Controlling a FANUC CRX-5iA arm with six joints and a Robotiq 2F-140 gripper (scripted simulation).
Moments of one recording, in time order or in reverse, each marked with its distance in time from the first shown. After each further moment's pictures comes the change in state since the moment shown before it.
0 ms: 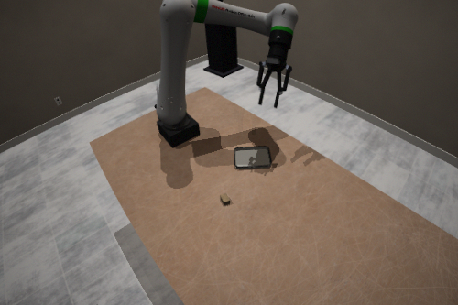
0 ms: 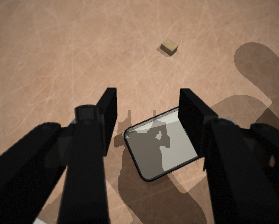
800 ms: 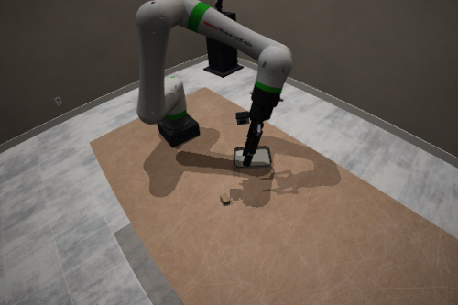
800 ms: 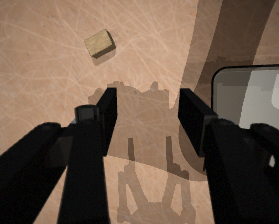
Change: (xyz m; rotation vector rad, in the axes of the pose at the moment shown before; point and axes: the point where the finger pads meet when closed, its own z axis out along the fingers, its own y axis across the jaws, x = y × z) arm 0.038 0.027 0.227 -0.402 -0.266 1.112
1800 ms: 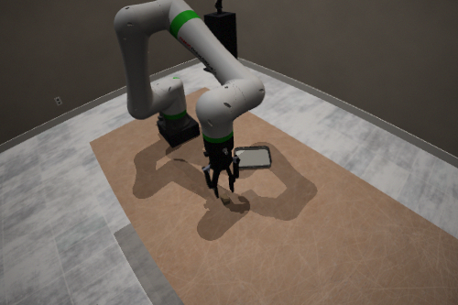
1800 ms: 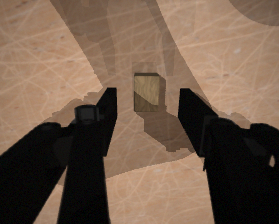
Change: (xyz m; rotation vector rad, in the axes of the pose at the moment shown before) arm 0.065 -0.081 0.120 -0.305 -0.132 1.095
